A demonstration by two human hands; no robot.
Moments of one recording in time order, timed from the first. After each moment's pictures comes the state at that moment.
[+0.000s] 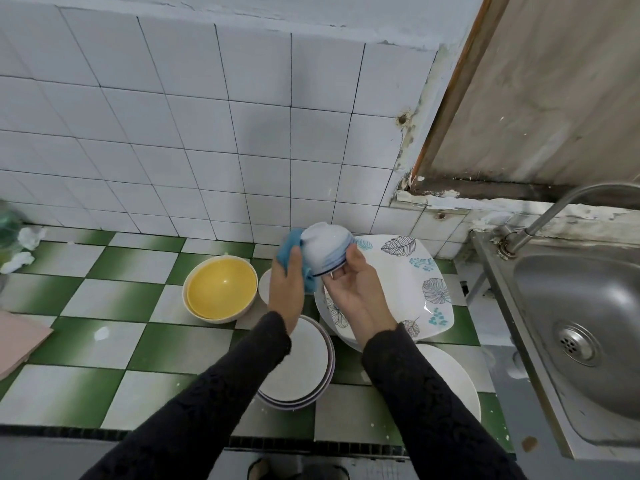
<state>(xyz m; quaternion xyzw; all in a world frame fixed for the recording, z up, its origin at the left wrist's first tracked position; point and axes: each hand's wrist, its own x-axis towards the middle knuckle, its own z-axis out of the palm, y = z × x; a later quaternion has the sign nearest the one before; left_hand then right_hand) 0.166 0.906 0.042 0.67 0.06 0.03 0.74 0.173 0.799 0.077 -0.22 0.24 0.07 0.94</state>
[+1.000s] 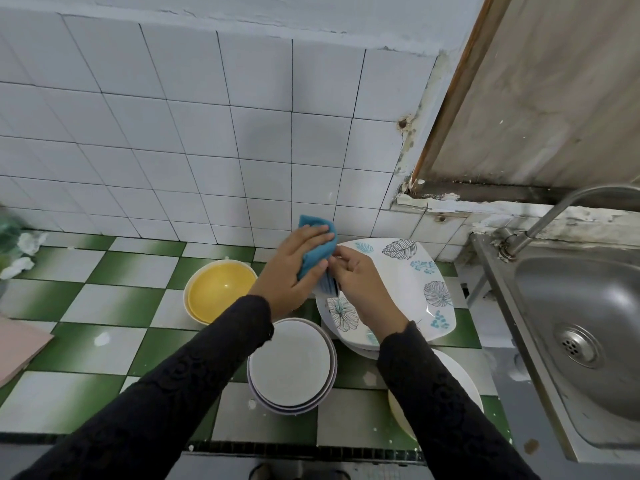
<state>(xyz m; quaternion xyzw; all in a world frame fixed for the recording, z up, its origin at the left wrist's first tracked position) 0.190 0.942 0.063 0.84 -0.27 0.09 0.46 0.170 0.787 0.087 -0.76 0.03 0.07 0.64</state>
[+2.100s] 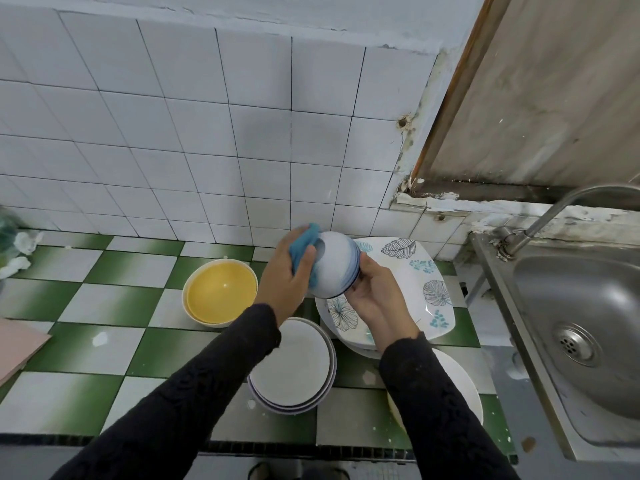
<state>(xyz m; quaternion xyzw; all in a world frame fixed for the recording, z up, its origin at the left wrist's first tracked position) 0.178 0.928 0.059 0.79 -0.08 0.06 0.60 0.171 0.781 0.084 -0.36 0.26 0.06 0.89</state>
